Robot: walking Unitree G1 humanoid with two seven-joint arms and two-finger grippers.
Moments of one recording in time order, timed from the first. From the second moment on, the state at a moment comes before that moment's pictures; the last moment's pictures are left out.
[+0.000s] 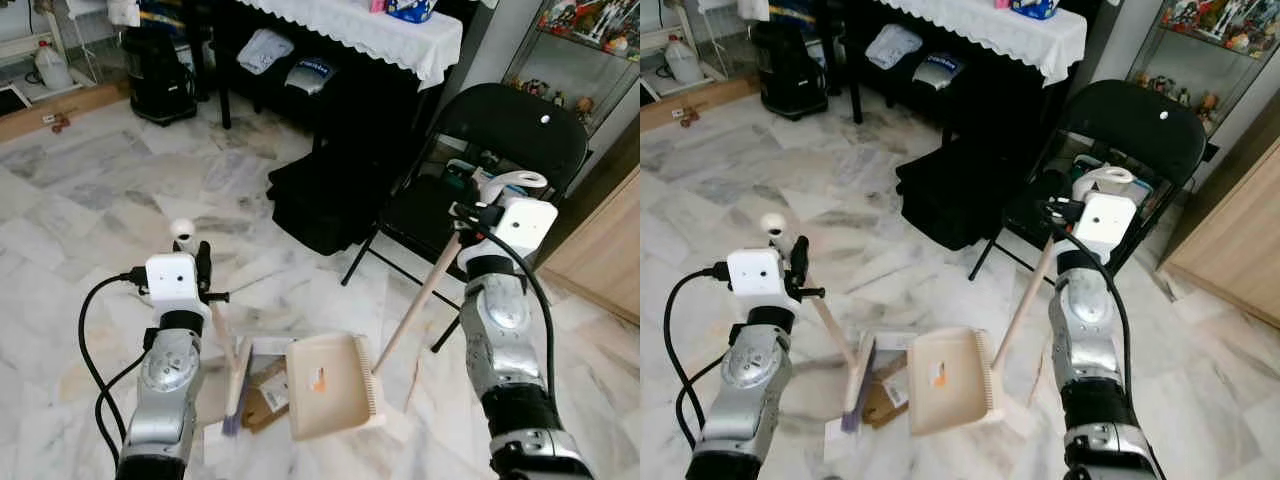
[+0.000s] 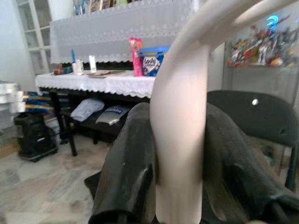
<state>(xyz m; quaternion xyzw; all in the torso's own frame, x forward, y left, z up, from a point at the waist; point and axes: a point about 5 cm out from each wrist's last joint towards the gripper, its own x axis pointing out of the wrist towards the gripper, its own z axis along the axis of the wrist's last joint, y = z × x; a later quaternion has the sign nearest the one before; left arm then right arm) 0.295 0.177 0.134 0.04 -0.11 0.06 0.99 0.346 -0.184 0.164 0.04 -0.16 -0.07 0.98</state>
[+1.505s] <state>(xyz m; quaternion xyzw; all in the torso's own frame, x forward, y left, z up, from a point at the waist) 0.292 0.183 0.131 0.04 -0.11 0.07 0.99 0.346 -0.181 0.163 0.05 -0.15 -0.06 0.99</state>
